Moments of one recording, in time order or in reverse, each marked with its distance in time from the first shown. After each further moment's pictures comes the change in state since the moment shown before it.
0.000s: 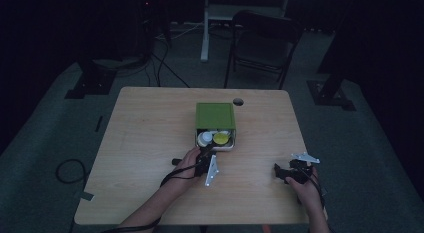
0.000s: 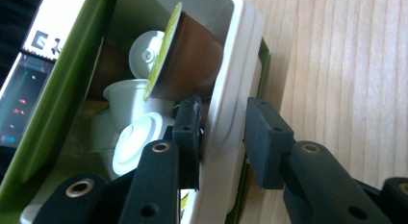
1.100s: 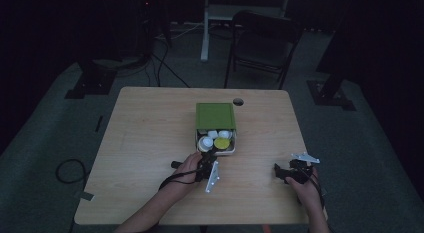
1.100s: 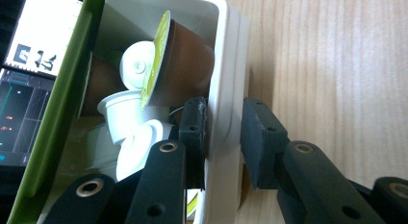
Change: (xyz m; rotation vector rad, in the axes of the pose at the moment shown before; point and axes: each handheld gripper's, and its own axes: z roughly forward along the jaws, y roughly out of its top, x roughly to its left) left arm -0.004 0.011 -0.018 -0.001 -0.054 0.056; right arm 0.000 0.000 0.000 0.000 0.000 0.000
